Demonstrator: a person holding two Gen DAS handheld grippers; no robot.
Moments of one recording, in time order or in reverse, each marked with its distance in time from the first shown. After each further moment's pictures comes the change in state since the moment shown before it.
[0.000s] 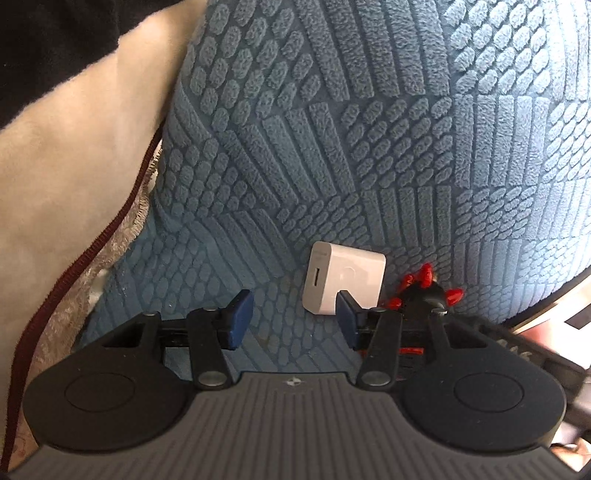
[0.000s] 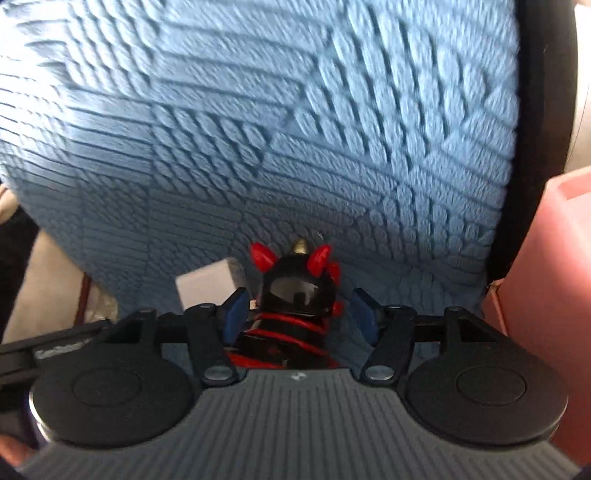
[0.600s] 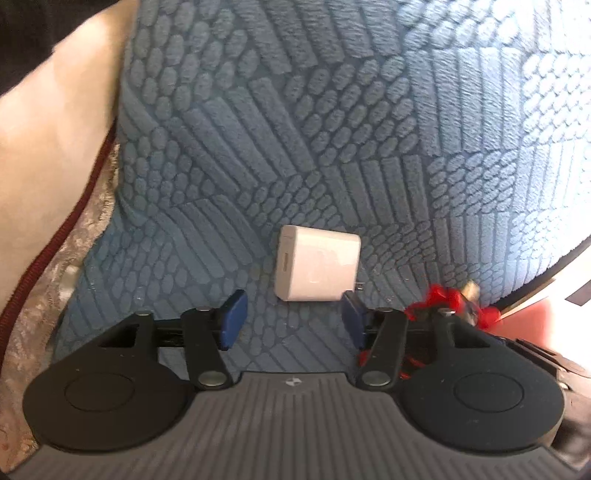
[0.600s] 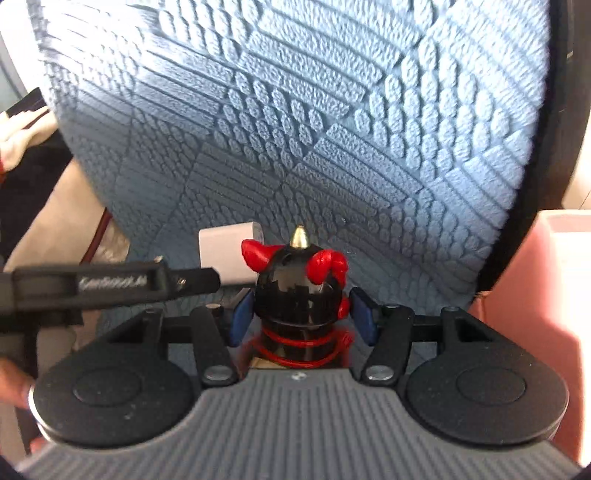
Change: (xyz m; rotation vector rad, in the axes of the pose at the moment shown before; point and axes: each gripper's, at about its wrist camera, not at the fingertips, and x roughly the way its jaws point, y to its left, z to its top) left arm 0.011 -0.030 -0.004 0.074 0.032 0.000; right arm -0.027 0.021 -0.014 -0.234 0.018 -0.004
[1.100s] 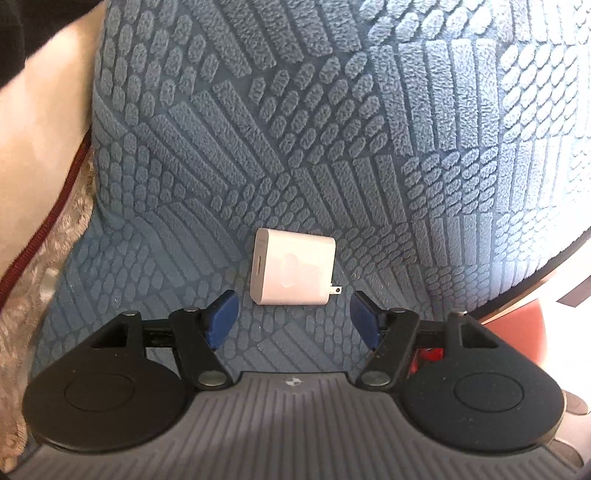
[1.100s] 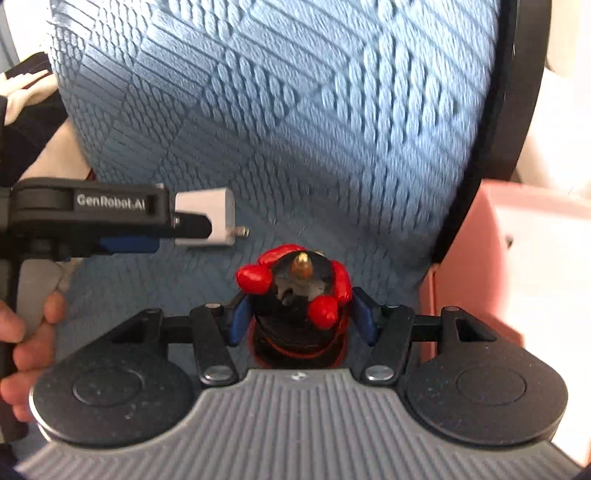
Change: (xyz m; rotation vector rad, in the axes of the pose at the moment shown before) left arm -0.002 -0.014 0.004 -0.011 0.002 -0.028; right arm -0.017 -0.011 -0.020 -0.059 0.040 -0.068
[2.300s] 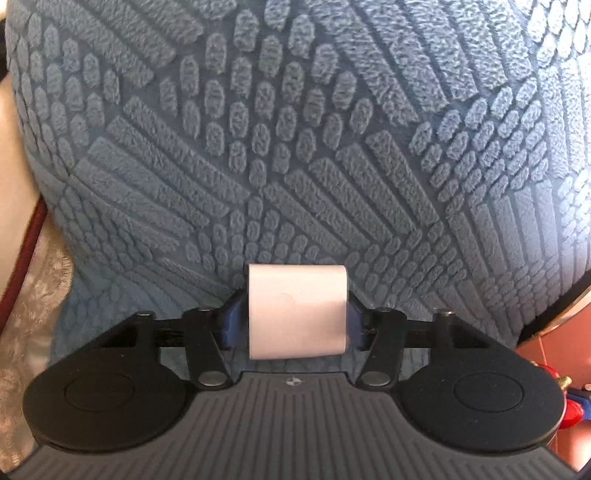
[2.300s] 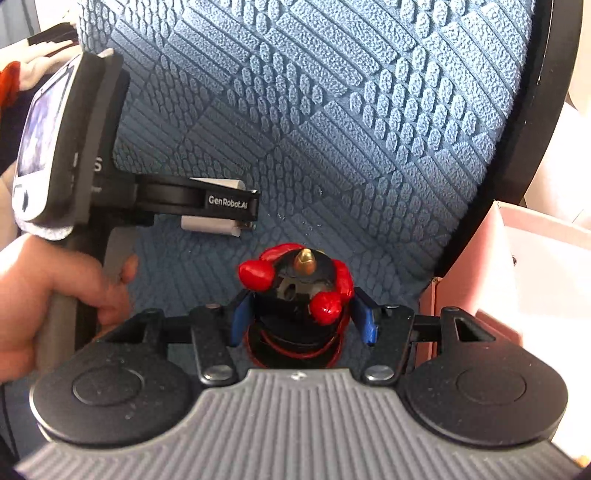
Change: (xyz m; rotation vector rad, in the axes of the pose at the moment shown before) left arm 0.071 -0.049 -0.001 0.195 -0.078 0.210; right arm -0.005 0.008 -0.002 -0.114 -0.016 -0.018
